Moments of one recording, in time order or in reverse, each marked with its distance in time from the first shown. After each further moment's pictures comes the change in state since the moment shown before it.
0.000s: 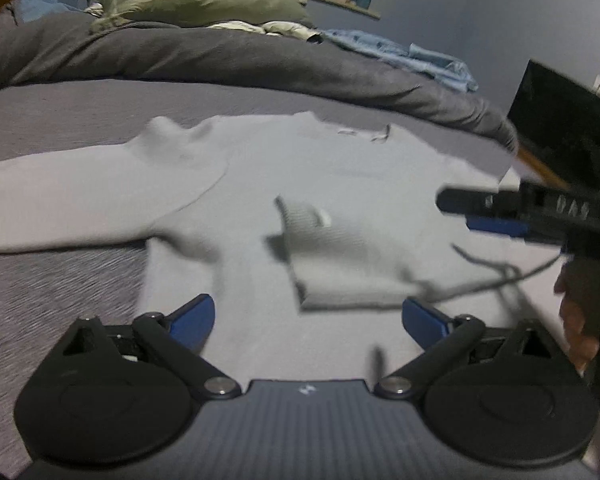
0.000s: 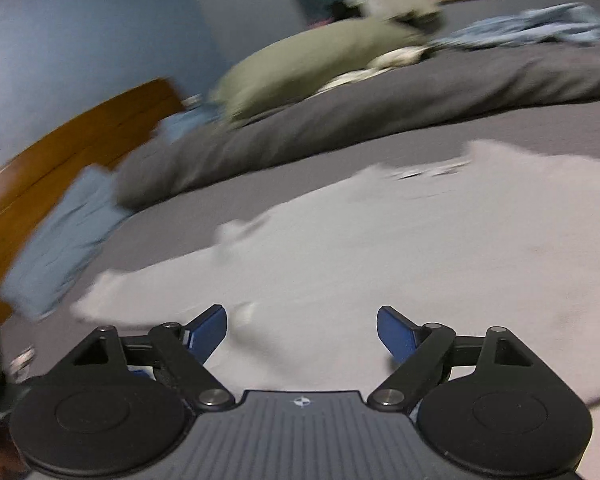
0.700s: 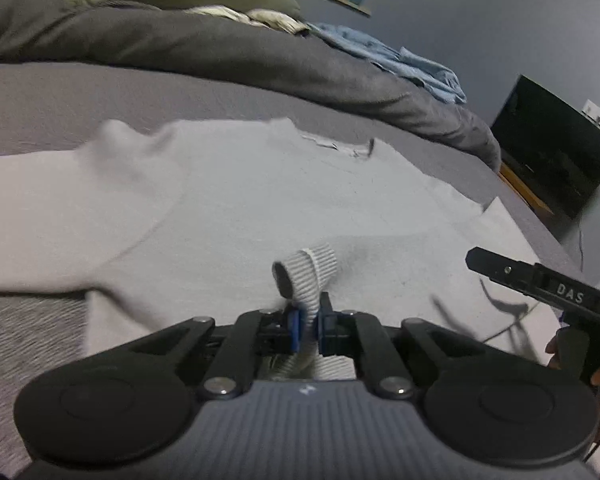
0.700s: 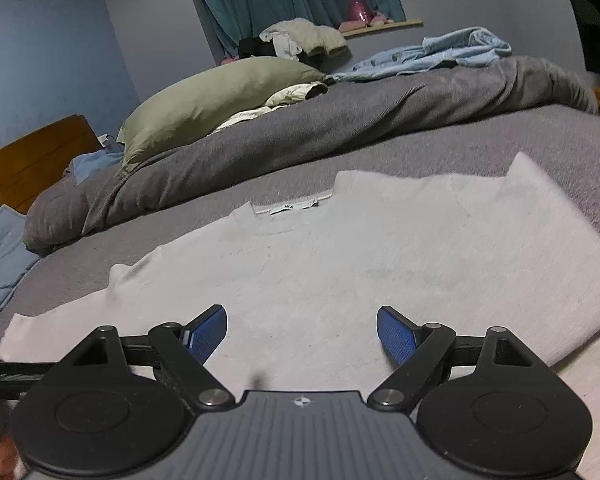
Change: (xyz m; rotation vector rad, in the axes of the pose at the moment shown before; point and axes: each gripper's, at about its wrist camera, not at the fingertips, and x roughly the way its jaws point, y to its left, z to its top) left arm 0.038 0.000 0.047 -0.071 0.036 -0.074; right arm -0.022 -0.047 -0.010 0.053 -0.108 -0.234
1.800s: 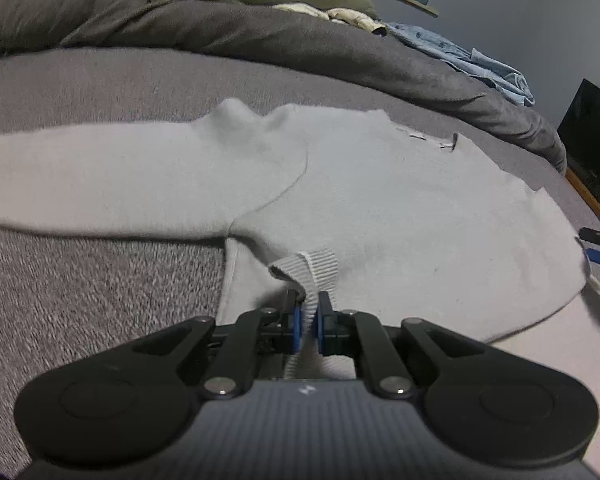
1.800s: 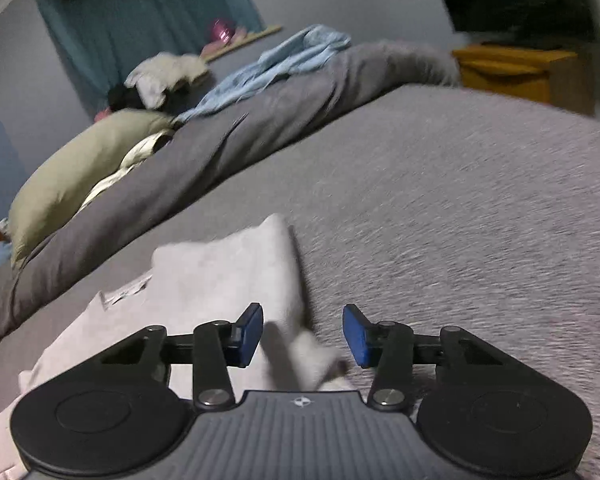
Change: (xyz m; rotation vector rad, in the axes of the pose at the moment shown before) left arm -0.033 0.046 -0.028 -0.059 0.023 0.187; right arm -0.005 -0.149 0.054 0.284 -0.031 -0.233
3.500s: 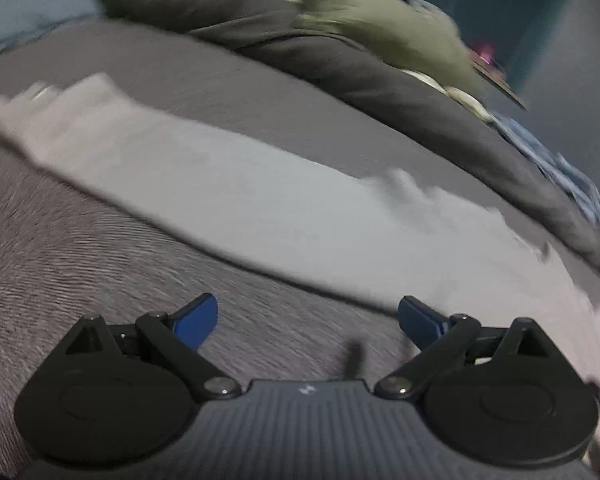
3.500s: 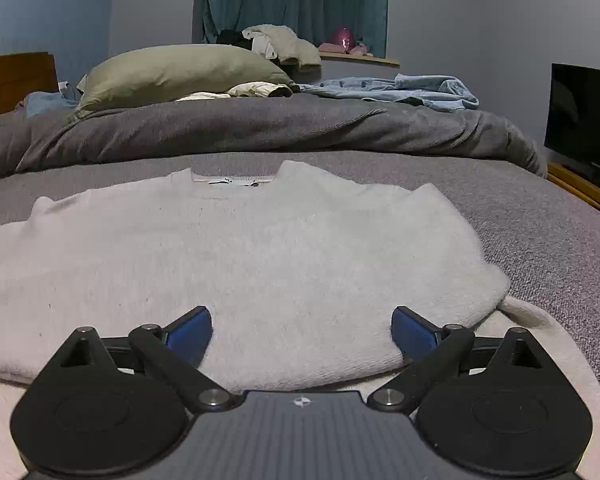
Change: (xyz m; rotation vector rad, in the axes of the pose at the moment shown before) left arm -0.018 0.132 0.003 -0.325 -0.165 0.148; right arm -0.003 0.148 -0.133 -0.500 -0.079 -0.018
